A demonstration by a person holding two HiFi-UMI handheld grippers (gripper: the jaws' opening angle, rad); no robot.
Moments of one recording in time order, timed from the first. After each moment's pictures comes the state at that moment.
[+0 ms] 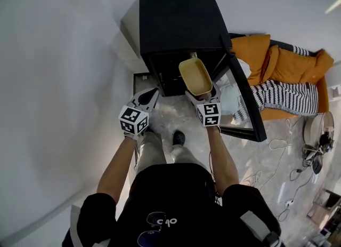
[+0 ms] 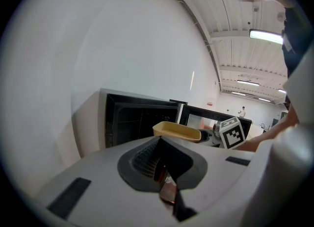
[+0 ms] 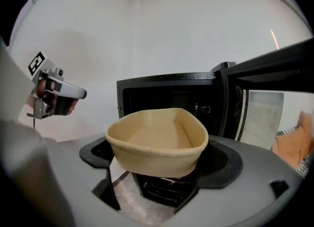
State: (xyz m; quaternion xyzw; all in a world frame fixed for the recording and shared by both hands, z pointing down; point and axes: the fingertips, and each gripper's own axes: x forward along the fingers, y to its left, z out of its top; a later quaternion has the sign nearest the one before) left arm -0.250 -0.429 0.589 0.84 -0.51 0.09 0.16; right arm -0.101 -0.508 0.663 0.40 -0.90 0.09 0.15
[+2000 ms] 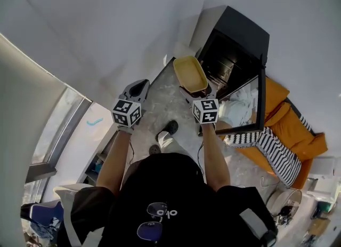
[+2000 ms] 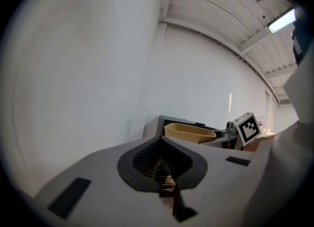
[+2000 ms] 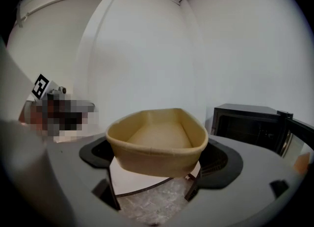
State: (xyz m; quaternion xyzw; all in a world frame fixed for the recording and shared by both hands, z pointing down) left arm -0.290 -0.027 0.486 0.62 -0.78 -0.02 0.11; right arm -0.188 -0.180 0.523 0.11 -0.98 0.02 0.15
